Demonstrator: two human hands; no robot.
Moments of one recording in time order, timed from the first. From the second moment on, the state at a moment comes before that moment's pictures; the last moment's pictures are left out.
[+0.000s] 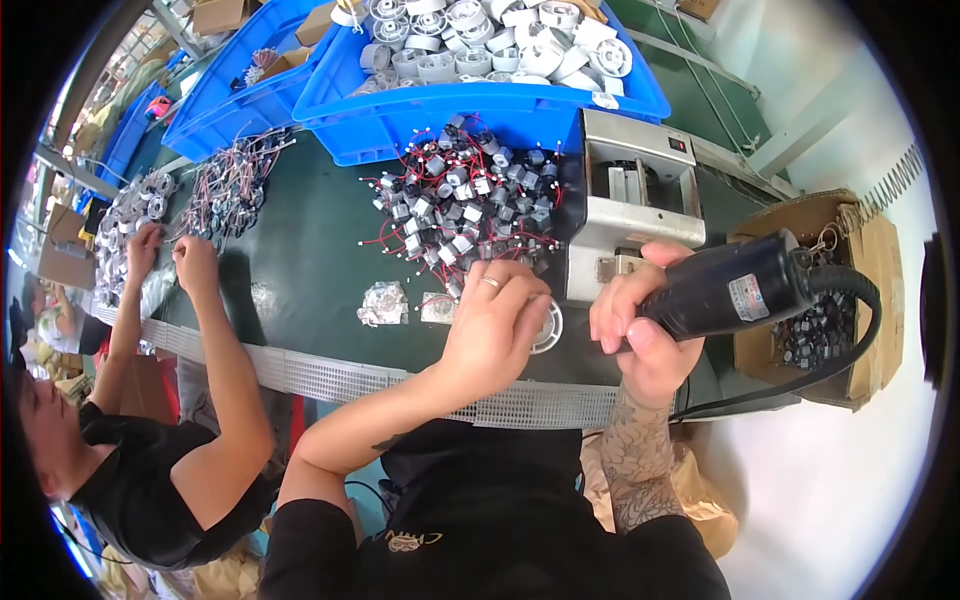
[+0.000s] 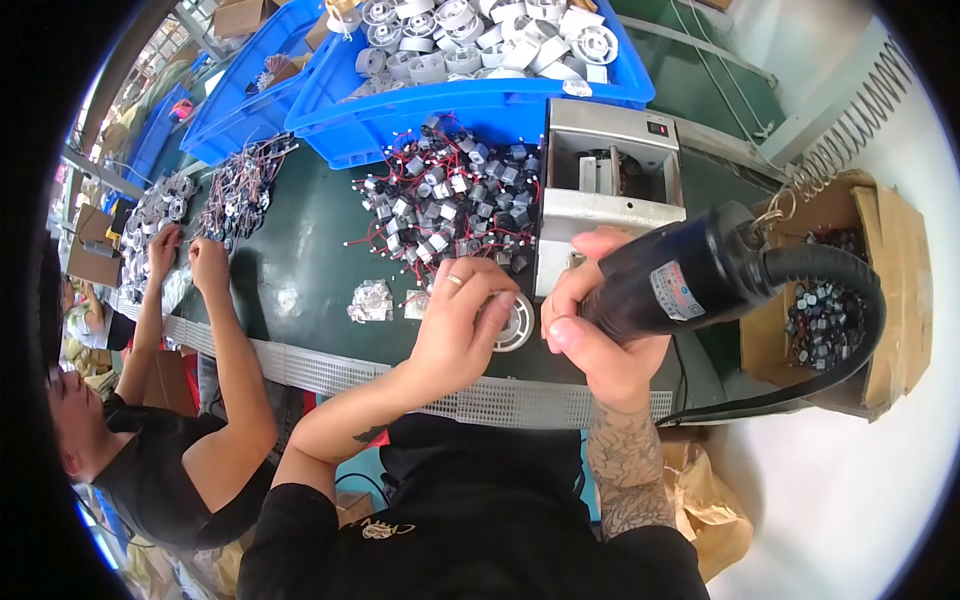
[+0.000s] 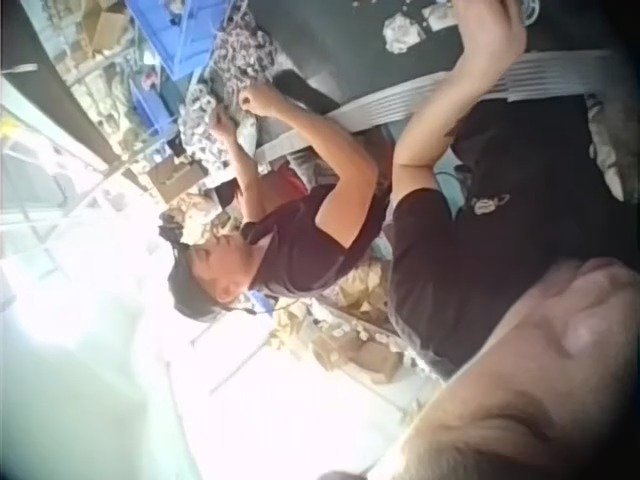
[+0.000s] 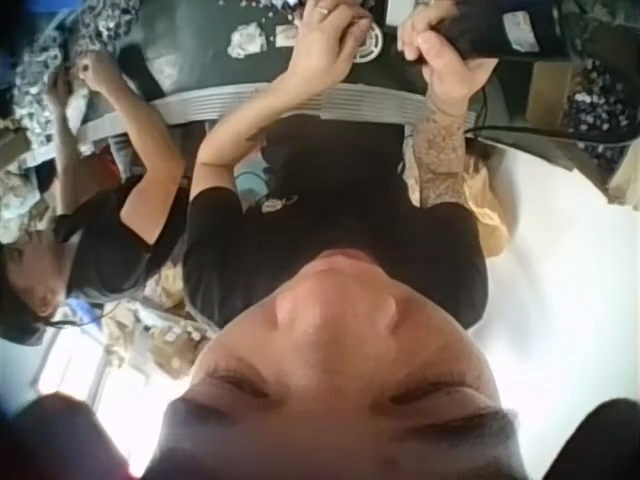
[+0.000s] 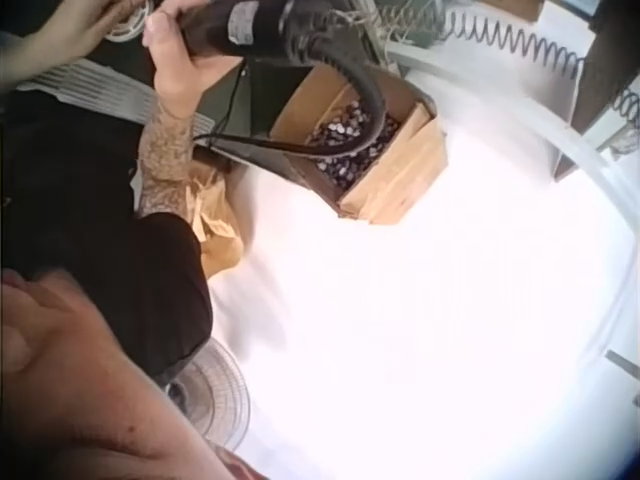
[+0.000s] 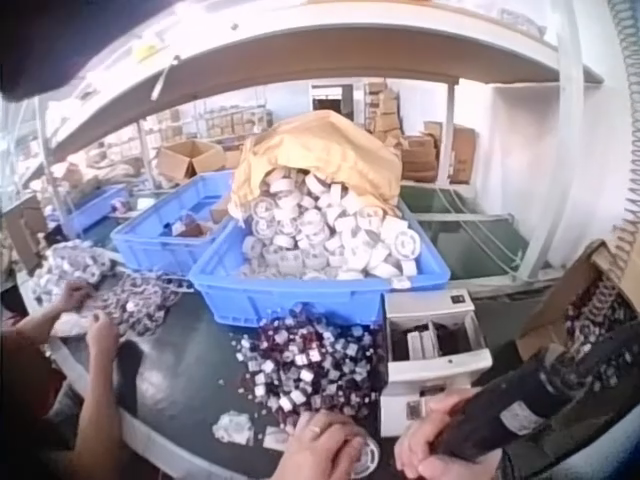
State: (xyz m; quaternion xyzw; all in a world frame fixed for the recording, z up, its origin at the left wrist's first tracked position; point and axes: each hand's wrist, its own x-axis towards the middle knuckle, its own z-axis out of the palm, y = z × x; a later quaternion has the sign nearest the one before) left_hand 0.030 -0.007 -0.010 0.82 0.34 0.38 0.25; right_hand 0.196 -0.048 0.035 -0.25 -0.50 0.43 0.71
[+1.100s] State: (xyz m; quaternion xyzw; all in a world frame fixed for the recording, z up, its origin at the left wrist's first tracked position) left_hand 0.013 0.046 0.058 0.91 0.23 0.33 0.04; right_hand 0.208 -0.048 0.036 -0.28 -0.49 0.39 0.72
